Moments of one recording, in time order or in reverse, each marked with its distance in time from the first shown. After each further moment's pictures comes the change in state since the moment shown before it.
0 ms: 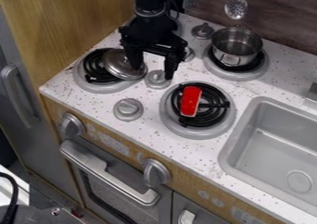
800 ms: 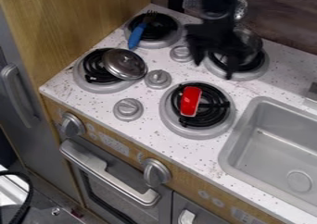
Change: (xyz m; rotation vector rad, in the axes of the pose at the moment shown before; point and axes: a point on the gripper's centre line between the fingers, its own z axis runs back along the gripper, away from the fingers) arm 0.044 -0.105 -0.005 -0.096 -0.106 -0.274
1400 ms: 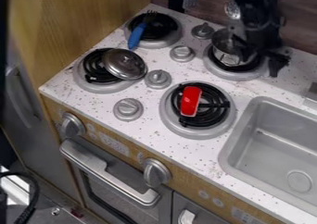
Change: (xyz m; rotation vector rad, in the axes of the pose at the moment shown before) arm 0.046 -0.040 -0.024 -0.064 -0.254 -0.117
